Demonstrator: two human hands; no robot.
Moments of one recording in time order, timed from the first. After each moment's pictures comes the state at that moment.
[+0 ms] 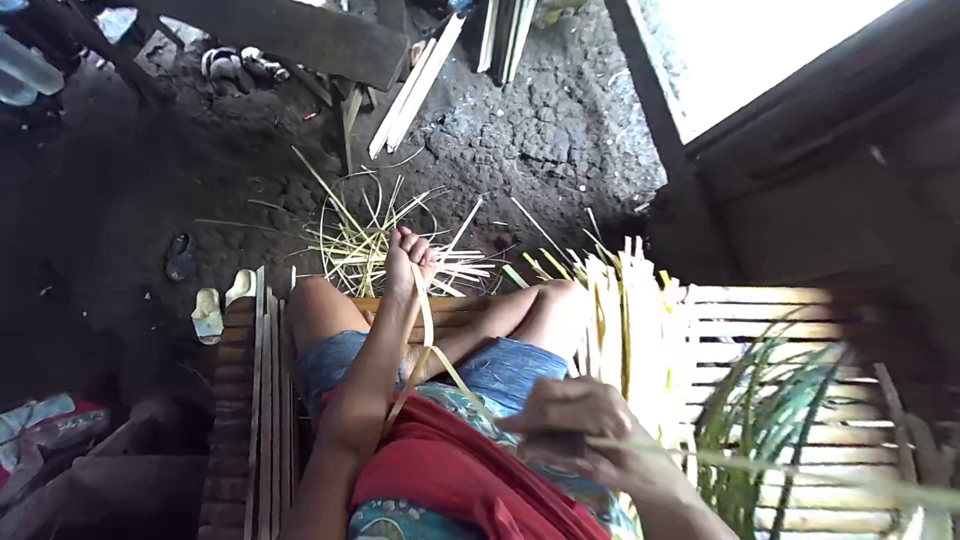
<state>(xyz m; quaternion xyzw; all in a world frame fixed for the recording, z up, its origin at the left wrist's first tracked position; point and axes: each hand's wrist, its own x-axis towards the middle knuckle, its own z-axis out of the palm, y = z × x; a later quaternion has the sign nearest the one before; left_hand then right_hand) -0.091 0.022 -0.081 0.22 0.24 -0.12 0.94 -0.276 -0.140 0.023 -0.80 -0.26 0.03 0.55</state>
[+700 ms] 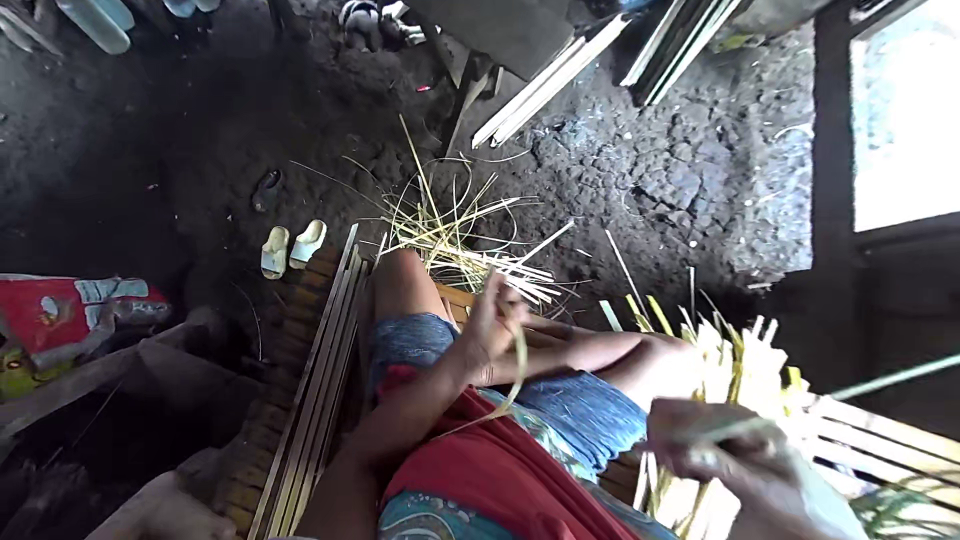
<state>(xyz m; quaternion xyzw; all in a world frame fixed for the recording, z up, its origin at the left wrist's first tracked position) -0.173 0.078 -0.093 0.26 0.18 -0.19 0.93 -0.238 -0.146 0.023 -0.69 -0.20 0.22 0.67</state>
